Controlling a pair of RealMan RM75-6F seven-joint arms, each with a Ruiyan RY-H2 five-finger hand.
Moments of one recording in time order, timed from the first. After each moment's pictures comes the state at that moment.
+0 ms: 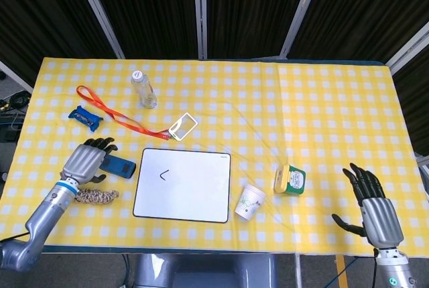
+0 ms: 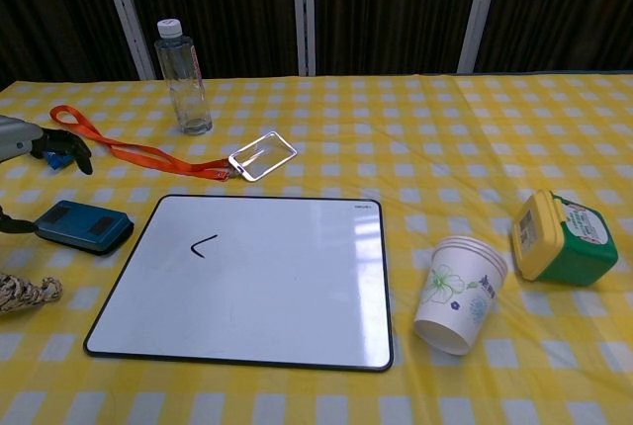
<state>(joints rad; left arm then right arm) -0.51 -1.31 -0.12 -1.46 1.29 0.87 0.33 0.05 -1.21 0.01 -1.65 -1.63 1.55 0.10</state>
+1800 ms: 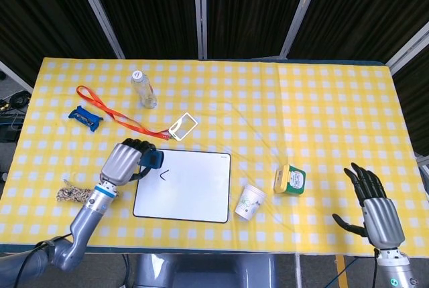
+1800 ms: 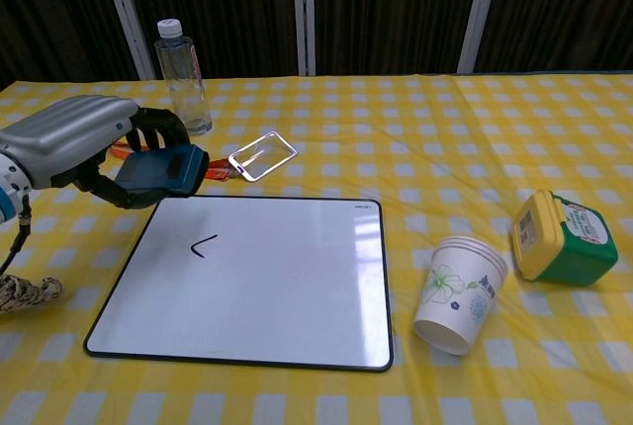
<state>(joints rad) -0.57 -1.64 -0.09 -1.30 1.47 1.19 0.19 0.05 -1.20 0.02 -1.65 -1.63 1.56 0.11</state>
